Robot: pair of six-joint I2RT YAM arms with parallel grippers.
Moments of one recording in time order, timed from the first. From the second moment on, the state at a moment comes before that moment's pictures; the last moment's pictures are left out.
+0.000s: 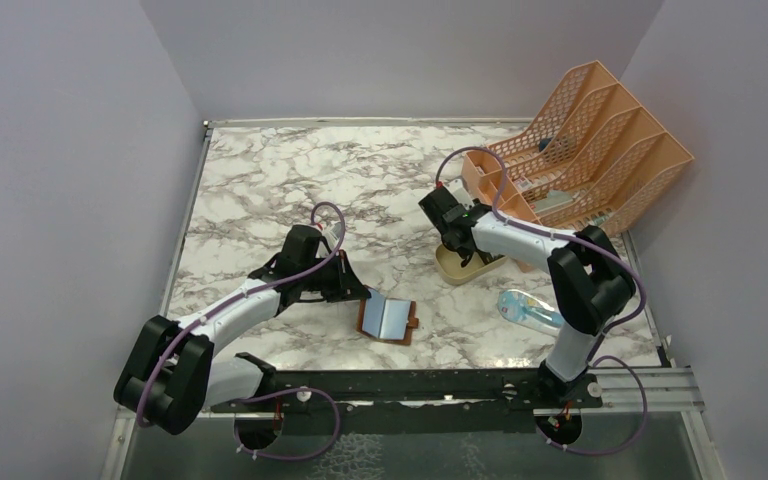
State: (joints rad) left arm -0.46 1.20 0.50 -0.09 0.57 -0.71; right arm 0.65 1.77 1.15 -0.57 0.79 0.15
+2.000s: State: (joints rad) left arm -0.46 1.21 0.48 -0.01 0.58 -0.77; right arm 0.65 1.54 1.20 -0.69 0.46 0.17
